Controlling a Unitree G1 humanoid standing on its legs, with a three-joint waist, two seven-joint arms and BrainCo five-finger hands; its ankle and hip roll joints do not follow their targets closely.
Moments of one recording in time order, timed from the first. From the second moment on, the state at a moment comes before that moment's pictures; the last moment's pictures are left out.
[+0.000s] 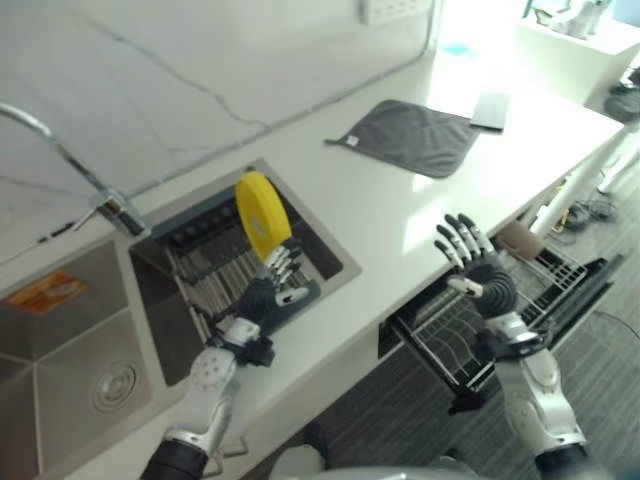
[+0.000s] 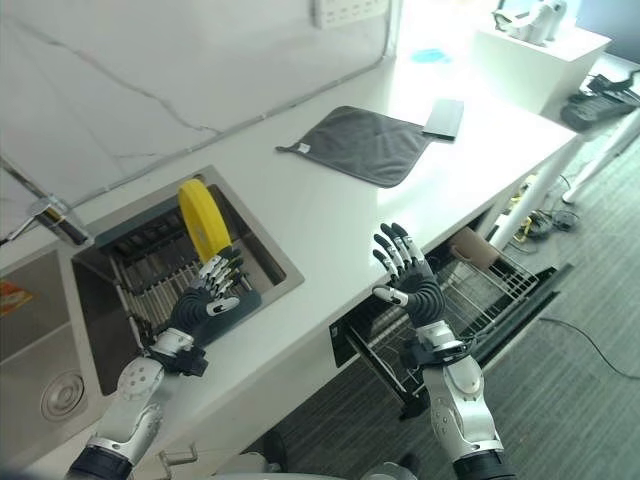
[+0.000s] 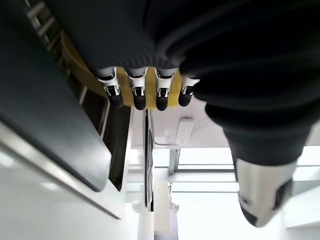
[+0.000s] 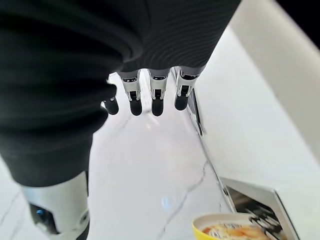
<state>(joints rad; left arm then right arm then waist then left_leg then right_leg) 0.08 0.42 -0.19 0.08 -0.45 -0.35 -0.20 0.02 -0.35 0.13 -0.01 0.59 -0.40 0.29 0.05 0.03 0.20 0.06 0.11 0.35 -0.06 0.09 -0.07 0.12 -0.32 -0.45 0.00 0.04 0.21</state>
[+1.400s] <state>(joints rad) 0.13 0.38 -0.08 -0.11 -0.45 -0.40 -0.14 -0.27 -0.32 0.25 0.06 0.68 -0.20 0.22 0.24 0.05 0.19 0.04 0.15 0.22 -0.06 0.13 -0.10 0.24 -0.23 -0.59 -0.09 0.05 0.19</state>
